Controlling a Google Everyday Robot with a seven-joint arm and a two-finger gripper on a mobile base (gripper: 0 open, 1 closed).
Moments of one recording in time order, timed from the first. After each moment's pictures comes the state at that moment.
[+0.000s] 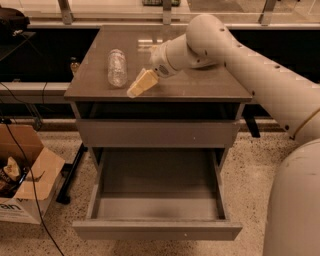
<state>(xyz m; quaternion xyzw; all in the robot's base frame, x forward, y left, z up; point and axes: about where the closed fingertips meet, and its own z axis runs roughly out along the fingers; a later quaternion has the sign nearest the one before) 0.744 0.046 0.869 -0.55 0.69 0.16 0.45</state>
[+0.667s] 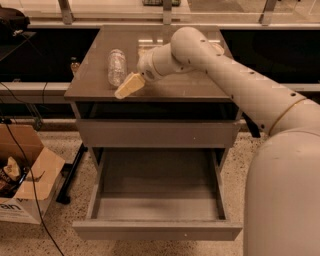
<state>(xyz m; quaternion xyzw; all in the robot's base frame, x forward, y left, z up) 0.769 0.088 0.846 -0.54 0.68 0.18 0.46</state>
